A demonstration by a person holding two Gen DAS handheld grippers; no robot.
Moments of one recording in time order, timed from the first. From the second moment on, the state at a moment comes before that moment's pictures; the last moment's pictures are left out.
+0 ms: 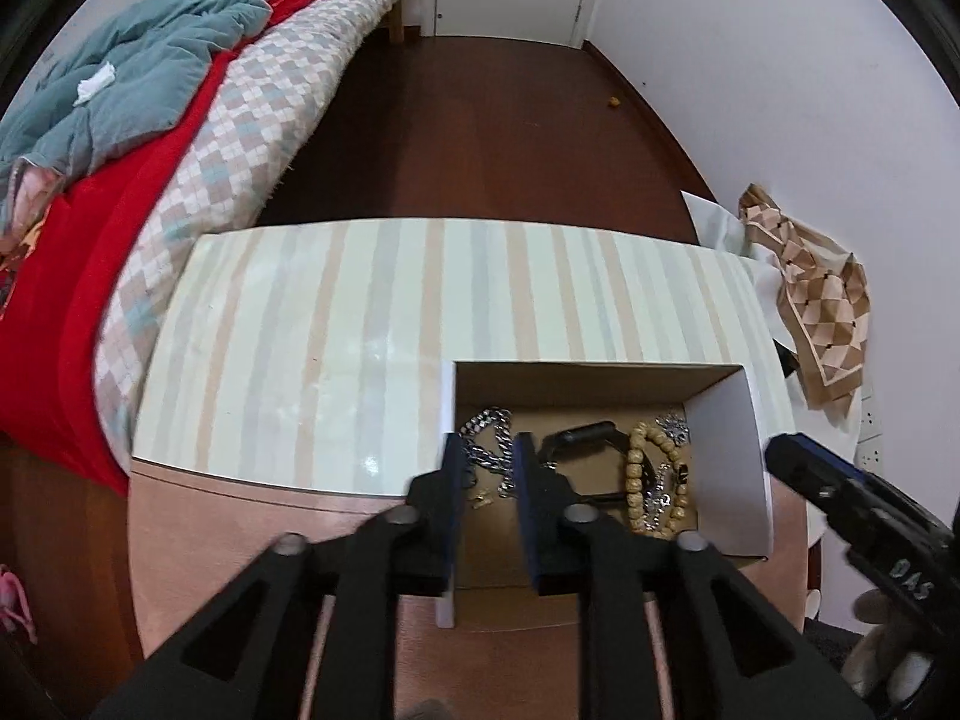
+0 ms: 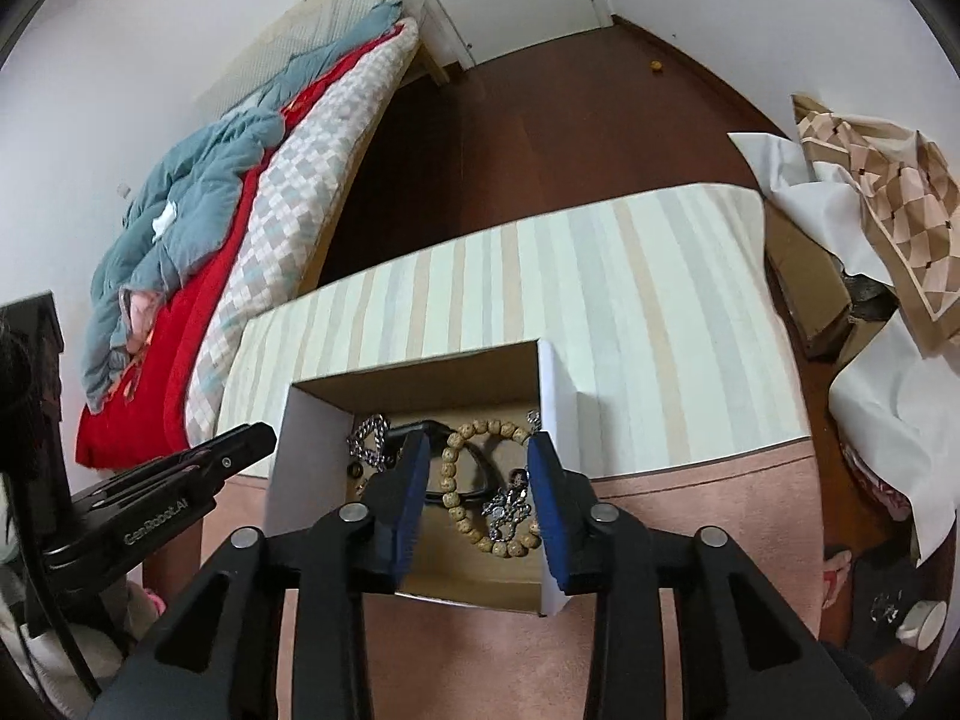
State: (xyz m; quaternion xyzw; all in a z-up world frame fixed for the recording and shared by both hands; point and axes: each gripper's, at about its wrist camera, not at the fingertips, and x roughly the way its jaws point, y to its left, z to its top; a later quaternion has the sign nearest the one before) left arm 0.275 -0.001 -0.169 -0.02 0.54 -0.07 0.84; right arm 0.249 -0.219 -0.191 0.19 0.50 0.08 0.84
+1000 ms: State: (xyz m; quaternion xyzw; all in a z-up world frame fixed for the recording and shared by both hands) left arm 0.169 0.011 -0.118 0.02 0.50 0.00 0.86; right arm 0.163 -0.184 -0.119 0.01 0.51 -0.05 0.86
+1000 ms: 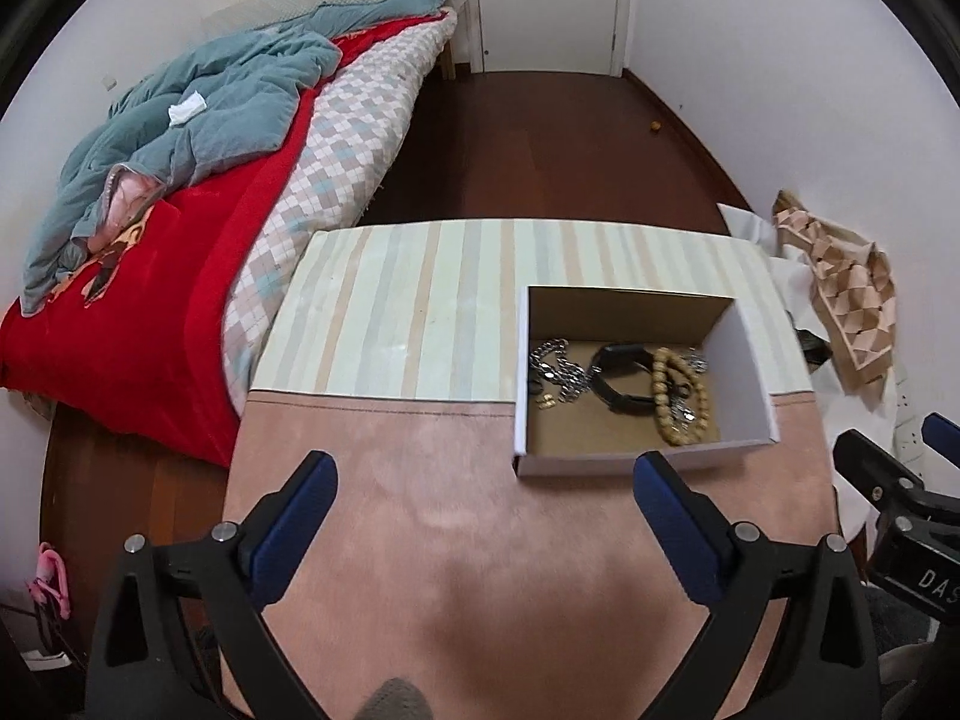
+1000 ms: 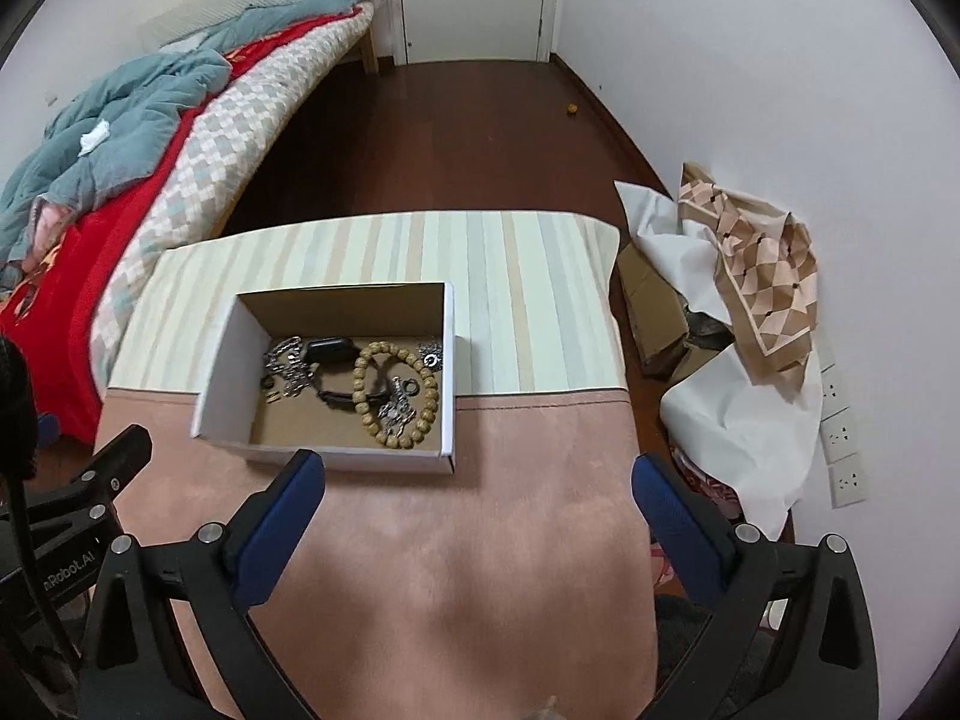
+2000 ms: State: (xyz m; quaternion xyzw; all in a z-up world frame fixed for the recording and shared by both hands) left arm 0.029 0.026 0.067 -0.01 0.42 -0.01 0.91; right arm -0.021 -0.180 0.099 0.00 0.38 -0.03 0.92
